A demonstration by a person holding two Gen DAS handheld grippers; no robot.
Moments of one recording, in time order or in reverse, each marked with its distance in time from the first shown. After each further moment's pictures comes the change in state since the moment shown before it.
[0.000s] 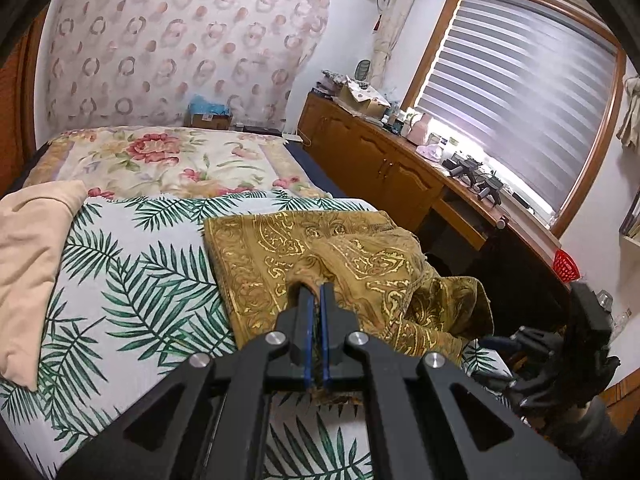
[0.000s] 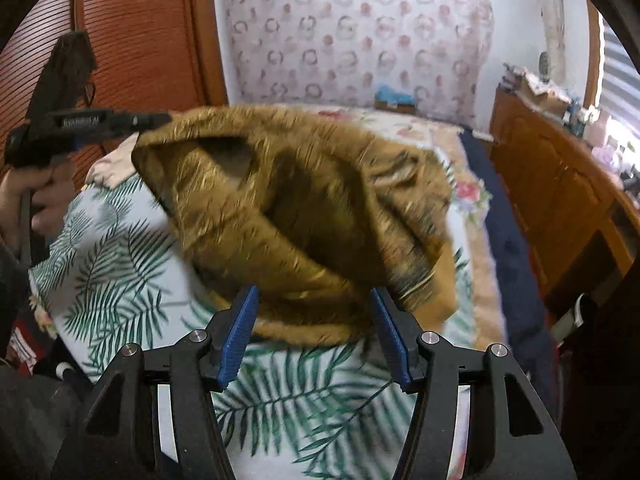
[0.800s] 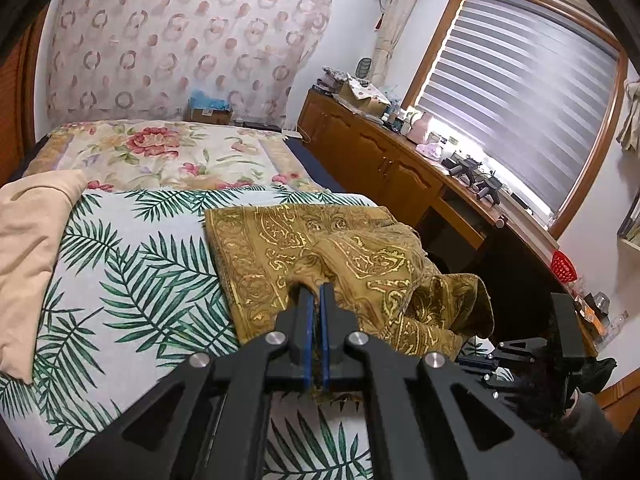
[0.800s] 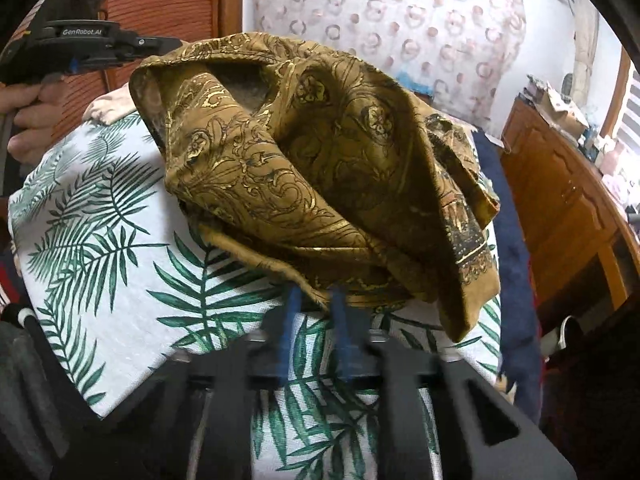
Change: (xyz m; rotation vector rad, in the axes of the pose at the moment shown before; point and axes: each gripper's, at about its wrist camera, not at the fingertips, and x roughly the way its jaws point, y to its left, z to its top) left arm 0.005 0.004 -0.008 -0.014 0.009 -0.008; right arm 0.037 0.014 -0.021 -0.150 0.076 -0.031
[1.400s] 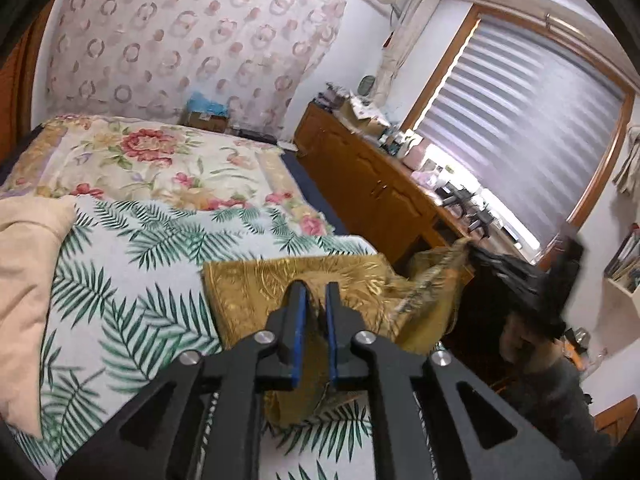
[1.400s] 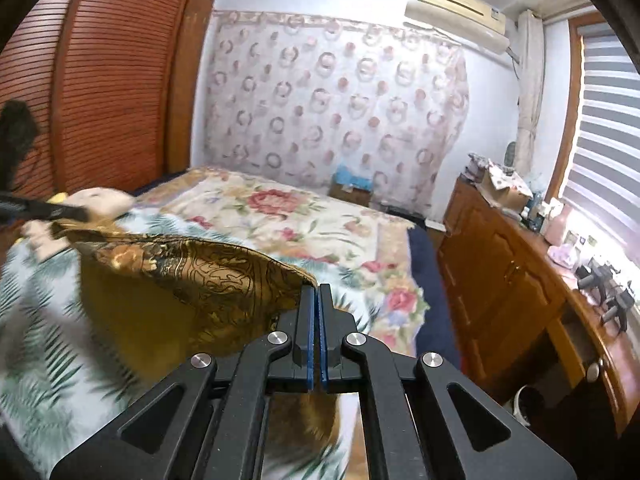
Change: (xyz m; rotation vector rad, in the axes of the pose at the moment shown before) left arm 0.007 0.032 0.063 -0.082 -0.044 -0.064; right arm -0.032 -0.100 0.146 0.022 -0.321 -0.224
